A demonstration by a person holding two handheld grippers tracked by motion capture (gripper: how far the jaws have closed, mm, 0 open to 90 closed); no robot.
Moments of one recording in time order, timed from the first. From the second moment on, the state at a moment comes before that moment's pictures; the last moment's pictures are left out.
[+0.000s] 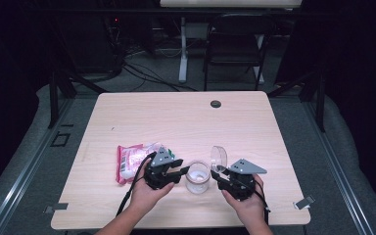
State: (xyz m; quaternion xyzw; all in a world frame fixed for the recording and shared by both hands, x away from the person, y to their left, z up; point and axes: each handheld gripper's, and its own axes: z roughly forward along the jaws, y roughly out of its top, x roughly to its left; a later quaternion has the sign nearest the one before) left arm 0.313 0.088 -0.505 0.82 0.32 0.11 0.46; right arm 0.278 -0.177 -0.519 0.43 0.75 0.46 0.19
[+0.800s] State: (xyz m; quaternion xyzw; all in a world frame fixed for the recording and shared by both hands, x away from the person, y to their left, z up) left arm 0.315 0.120 -0.500 0.80 0.35 0.14 0.46; right arm 0.306 -0.205 -0.519 0.47 0.71 0.50 0.15
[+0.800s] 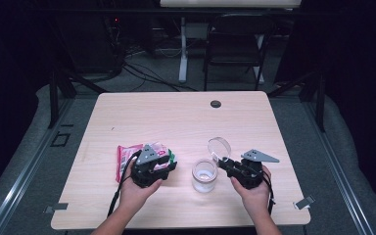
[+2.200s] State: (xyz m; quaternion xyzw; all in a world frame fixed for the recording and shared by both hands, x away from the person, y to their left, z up) left arm 0.315 0.156 -0.503 0.79 0.37 0.18 0.44; right arm 0.277 -0.204 -0.483 0.43 0.74 0.49 0.19
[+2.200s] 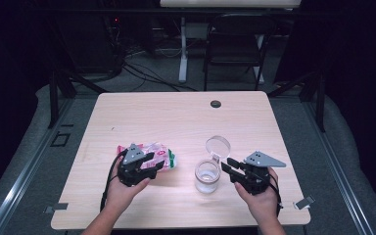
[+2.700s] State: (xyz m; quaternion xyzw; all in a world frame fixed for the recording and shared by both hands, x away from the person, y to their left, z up) left arm 0.308 0.151 -0.514 0.81 0.36 0.20 0.42; right arm 0.273 -0.188 -0.485 0.40 0.75 0.49 0.17
